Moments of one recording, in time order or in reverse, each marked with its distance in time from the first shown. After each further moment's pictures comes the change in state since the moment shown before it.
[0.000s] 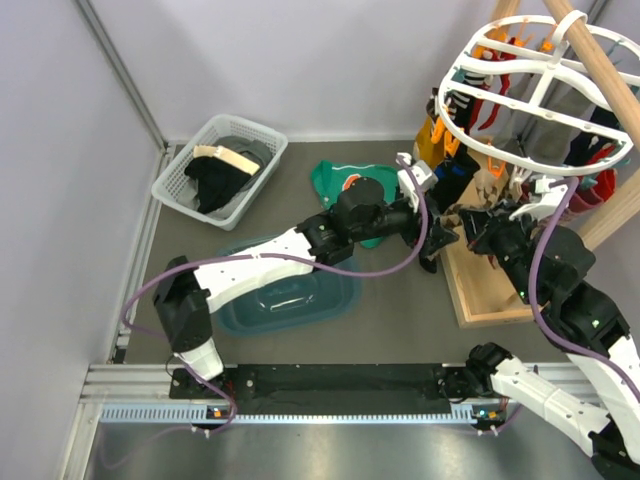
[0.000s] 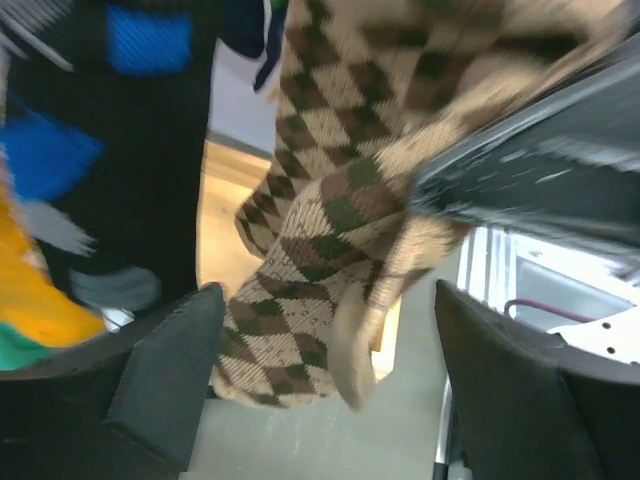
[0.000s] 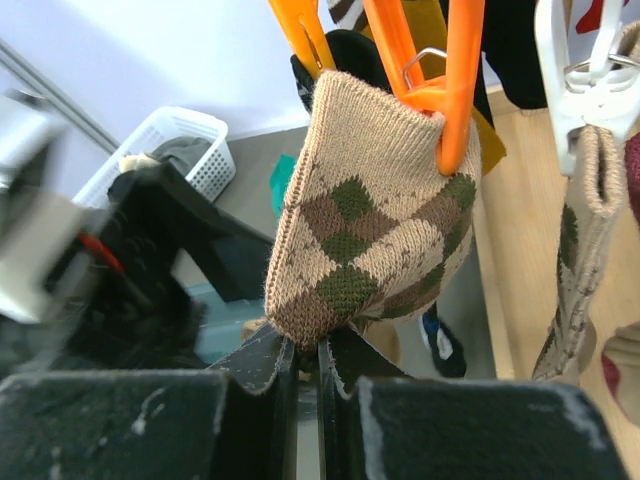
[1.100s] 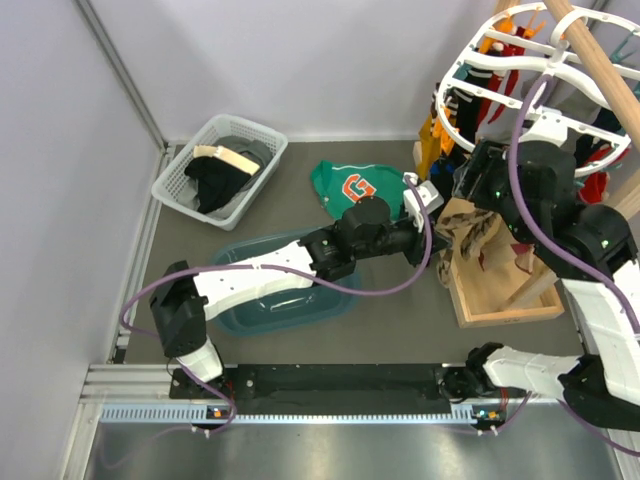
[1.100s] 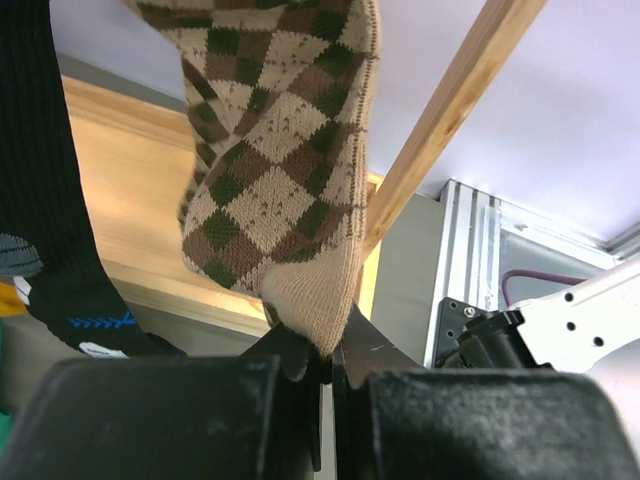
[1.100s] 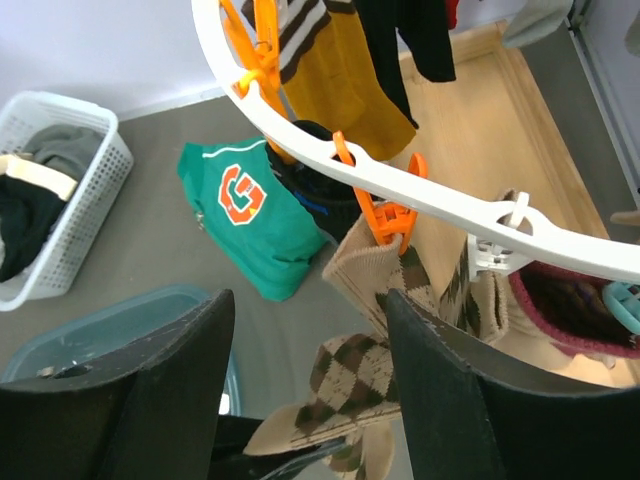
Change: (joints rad) left arm -0.076 -0.008 -0.072 0.020 -0.038 0.000; right arm 0.000 0.483 0.693 -0.514 0.177 0.076
